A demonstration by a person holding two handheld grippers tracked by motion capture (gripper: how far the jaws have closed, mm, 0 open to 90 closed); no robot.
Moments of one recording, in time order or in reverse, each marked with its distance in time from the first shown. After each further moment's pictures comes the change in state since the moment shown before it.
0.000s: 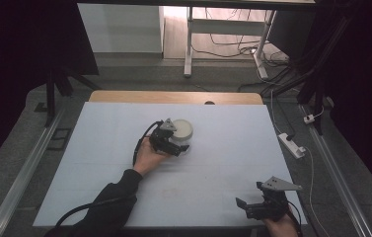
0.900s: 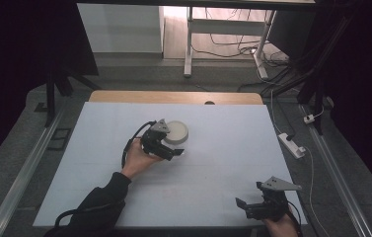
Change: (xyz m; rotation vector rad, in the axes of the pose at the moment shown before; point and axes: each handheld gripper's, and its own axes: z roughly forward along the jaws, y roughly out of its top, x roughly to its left) left arm -0.019 0.006 -0.051 -0.005 -0.071 0.047; right arm 0.000 0.000 0.000 0.004 -0.003 -0.003
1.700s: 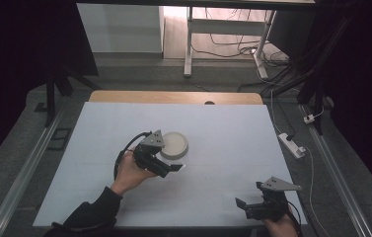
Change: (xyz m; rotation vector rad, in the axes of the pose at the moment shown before) left arm -0.052 -0.003 -0.045 -0.050 -0.087 0.060; right arm 0.001 0.000 0.000 0.000 0.001 -0.004
